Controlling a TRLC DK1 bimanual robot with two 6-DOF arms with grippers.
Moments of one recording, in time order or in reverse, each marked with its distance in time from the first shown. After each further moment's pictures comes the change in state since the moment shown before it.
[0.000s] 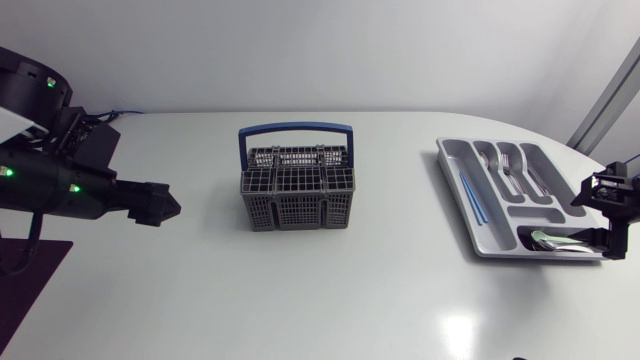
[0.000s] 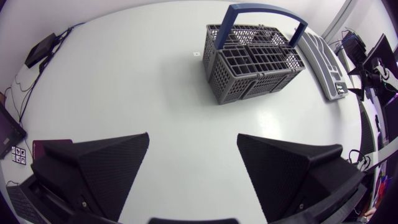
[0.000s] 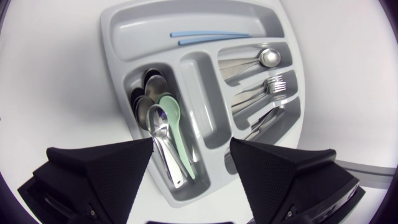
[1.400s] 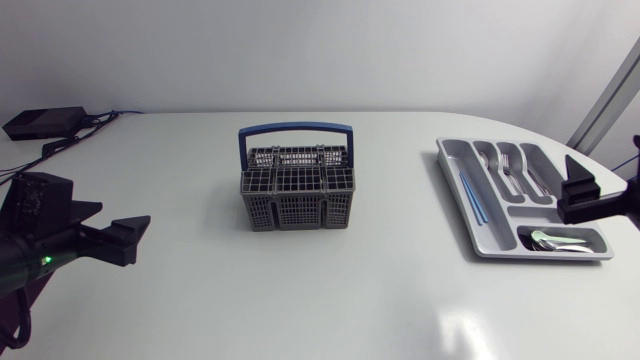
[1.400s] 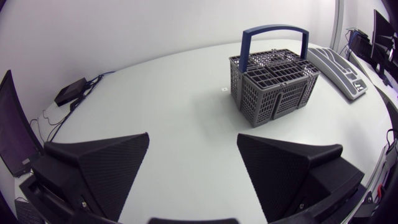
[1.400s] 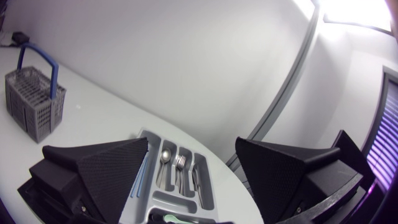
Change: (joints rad) left arm 0.139 -0.415 -0.439 0.430 -0.026 0.204; right arm 0.391 -1.095 -0.680 0.669 0.210 1.261
